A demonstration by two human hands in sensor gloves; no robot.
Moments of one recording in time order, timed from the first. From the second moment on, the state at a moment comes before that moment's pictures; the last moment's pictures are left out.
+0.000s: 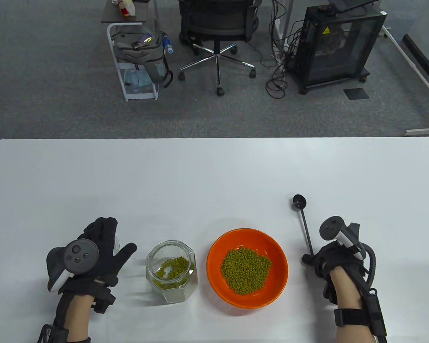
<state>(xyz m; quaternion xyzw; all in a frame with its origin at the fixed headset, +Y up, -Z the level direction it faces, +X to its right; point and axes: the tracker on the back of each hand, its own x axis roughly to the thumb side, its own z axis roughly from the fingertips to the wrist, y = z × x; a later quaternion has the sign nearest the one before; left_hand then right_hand) -0.318 -0.700 -0.284 0.02 -0.10 0.25 0.96 0.288 -0.768 -0.343 -0.17 0.25 0.95 0.11</state>
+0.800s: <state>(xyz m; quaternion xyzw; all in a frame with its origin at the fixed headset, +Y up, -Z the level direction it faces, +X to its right) -0.337 -0.687 -0.277 0.06 -0.09 0.26 0.96 0.241 -0.688 -0.315 -0.01 -0.04 0.99 0.12</state>
